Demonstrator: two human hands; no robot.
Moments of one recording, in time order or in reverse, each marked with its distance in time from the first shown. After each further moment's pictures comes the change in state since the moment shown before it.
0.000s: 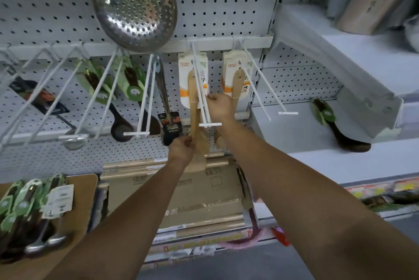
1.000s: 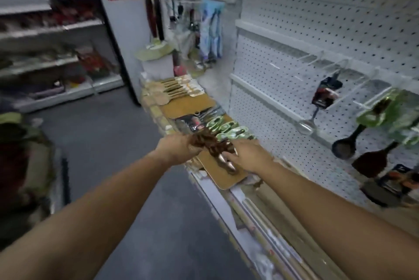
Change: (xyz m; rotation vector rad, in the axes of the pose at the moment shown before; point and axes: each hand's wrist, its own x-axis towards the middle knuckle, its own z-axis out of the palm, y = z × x) left_hand -0.391 -0.234 -0.375 0.785 0.476 -0.491; right_hand -0.353 -0.076 0.306 -0.914 -0.999 -1.230
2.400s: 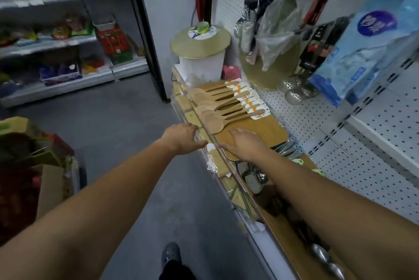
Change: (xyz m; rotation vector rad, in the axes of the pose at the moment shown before) left_hand 0.420 -0.467 -0.013 -0.032 -0.128 -0.042; right_hand 0.611 -0.215 0.043 -0.080 -0.124 -0.066
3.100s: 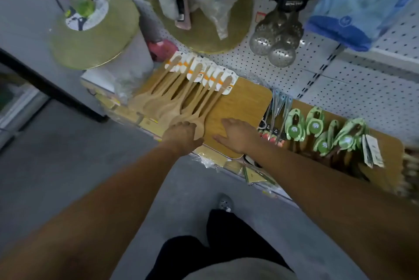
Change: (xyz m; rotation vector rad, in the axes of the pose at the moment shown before) left_hand 0.278 -0.033 0.050 0.198 -0.204 0.472; right_hand 0.171 0.035 0.068 0.349 -0.108 0.515
